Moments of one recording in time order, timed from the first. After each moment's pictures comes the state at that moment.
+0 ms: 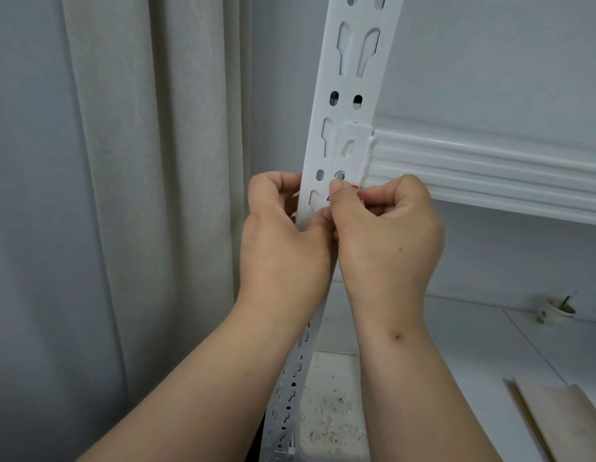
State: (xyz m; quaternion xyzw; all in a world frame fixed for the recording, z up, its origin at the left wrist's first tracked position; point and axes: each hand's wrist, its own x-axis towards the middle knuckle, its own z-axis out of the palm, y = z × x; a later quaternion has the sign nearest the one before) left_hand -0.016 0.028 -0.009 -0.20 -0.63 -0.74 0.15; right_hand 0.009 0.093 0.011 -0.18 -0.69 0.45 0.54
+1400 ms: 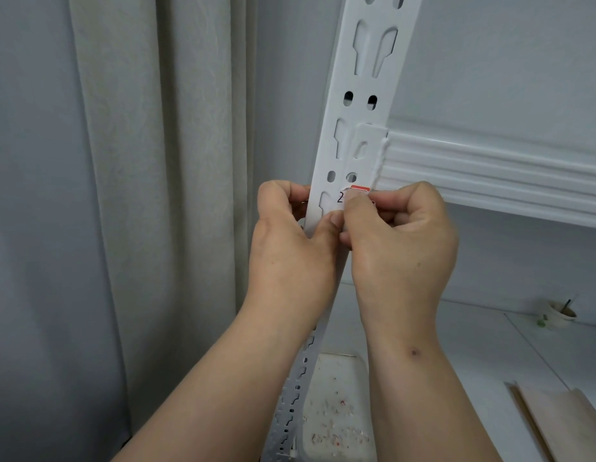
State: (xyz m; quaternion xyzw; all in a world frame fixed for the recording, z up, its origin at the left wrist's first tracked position) left_hand -0.020 0.024 -0.013 -0.20 -0.66 -0.71 0.13; right_hand 0.011 0.089 0.006 -0.16 -0.67 0.49 0.54
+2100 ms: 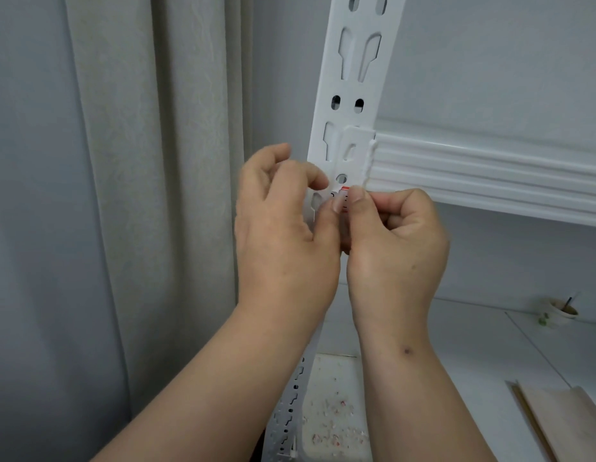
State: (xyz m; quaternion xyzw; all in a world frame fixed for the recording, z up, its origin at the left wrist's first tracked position) left_hand -0.017 0.026 -0.009 -0.25 -0.67 -0.60 0.36; right_hand 0.014 0.091 0.002 -0.13 -0.64 0.54 0.54
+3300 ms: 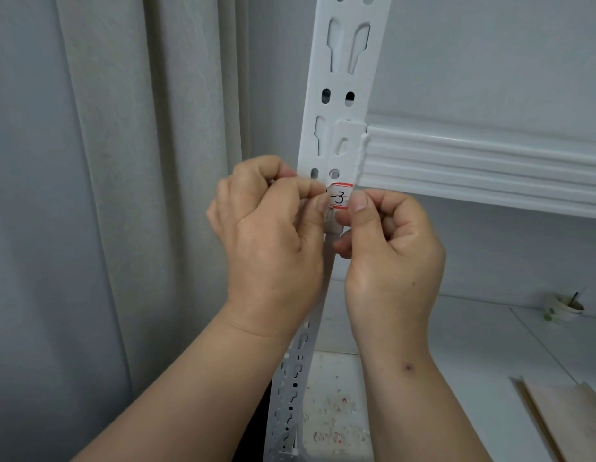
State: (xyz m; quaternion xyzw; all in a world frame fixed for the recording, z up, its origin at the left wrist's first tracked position) left_hand -0.029 0.026 -0.019 -0.24 -0.68 -0.51 0.48; right_hand 0.024 0.094 -0.008 -0.06 -0.63 0.58 0.52
